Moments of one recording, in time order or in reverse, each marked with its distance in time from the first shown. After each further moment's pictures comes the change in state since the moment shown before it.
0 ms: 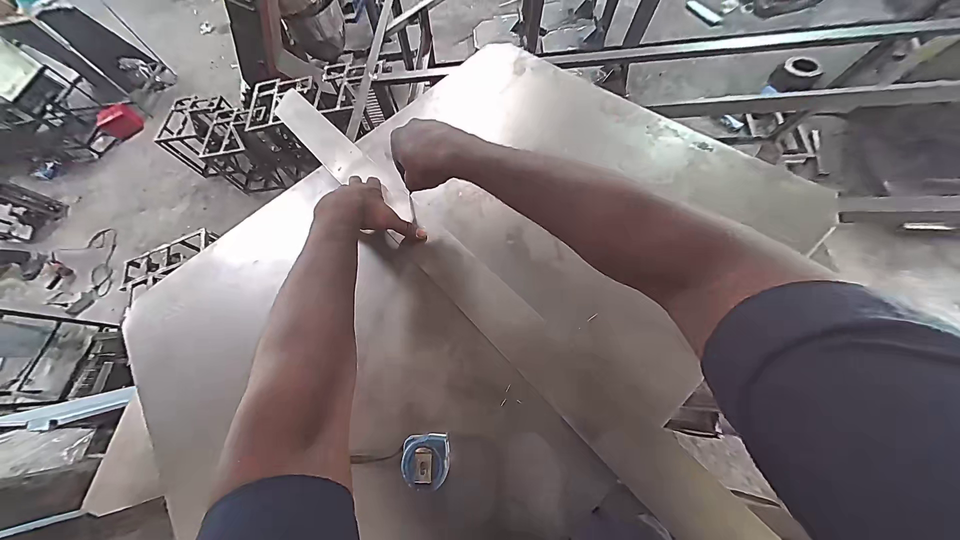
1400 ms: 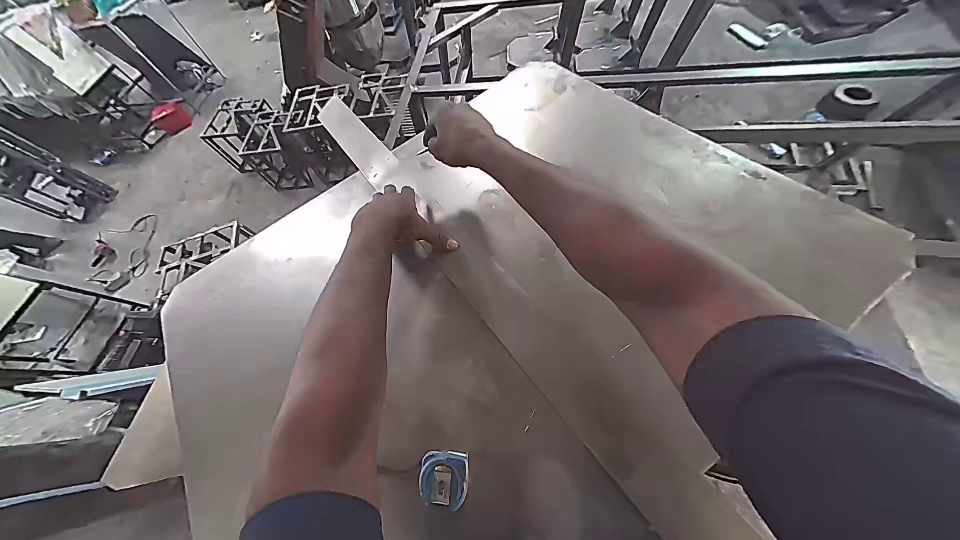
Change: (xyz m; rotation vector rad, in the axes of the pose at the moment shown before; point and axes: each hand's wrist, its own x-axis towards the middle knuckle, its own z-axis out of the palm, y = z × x) left_hand -0.003 -0.004 0.008 -0.035 0.064 -0.008; right_hand 0.068 0.038 0.011 0.235 0.237 0.193
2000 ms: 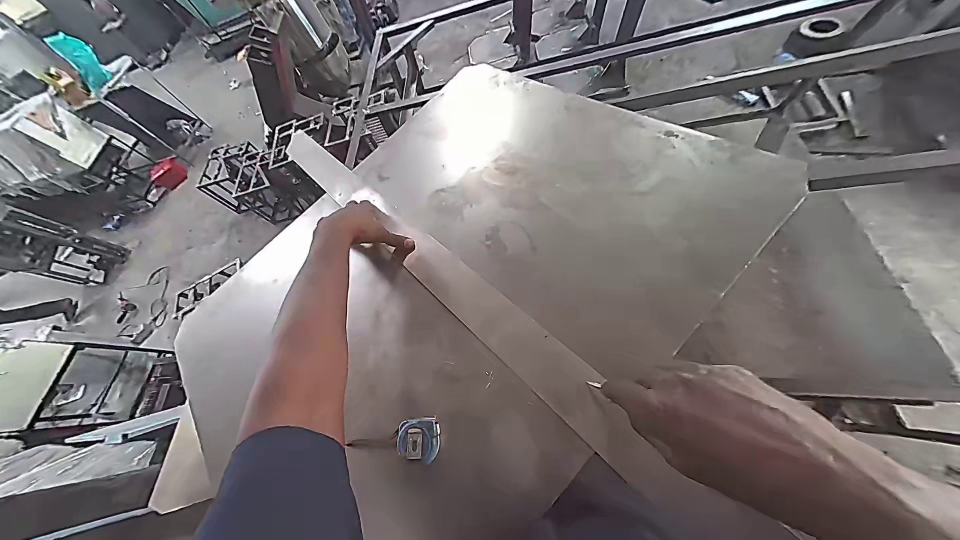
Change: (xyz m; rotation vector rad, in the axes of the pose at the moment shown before) left_hand 0.006 0.001 -0.008 0.030 -0.084 0.045; right_hand -0.502 0.009 -0.035 -0.282 -0.201 -0.109
